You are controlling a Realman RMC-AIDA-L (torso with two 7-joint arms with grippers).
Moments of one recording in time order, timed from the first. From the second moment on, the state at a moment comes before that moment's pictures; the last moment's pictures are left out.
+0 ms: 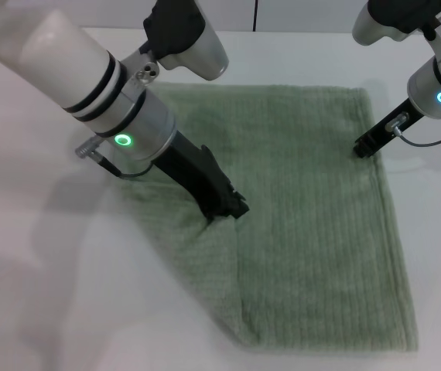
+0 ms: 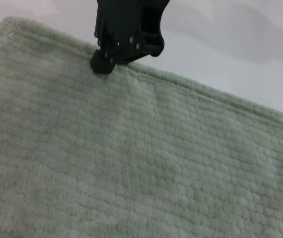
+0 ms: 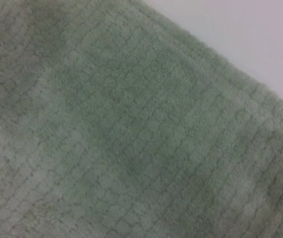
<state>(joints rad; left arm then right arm) -0.87 -2.06 1.37 0.80 2.24 1.43 -2.04 1.09 1.99 -1.14 -0.37 -2.68 -1.06 2.39</state>
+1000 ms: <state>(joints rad) -0.77 -2.06 1.31 1.06 2.35 1.61 -2.05 1.09 1.99 -1.14 -0.37 -2.69 -1.06 2.39</state>
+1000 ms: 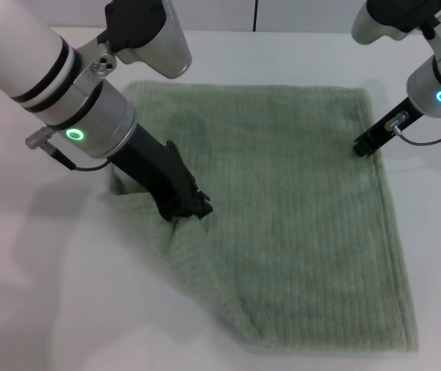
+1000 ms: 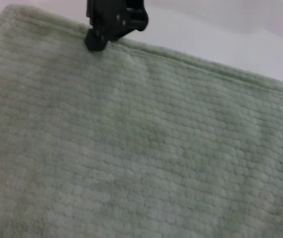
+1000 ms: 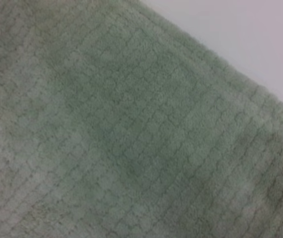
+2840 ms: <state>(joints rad) -0.73 -2.06 1.33 1.23 2.50 1.86 -2.12 1.09 1.99 -1.14 -0.37 -2.69 -1.05 2.39</state>
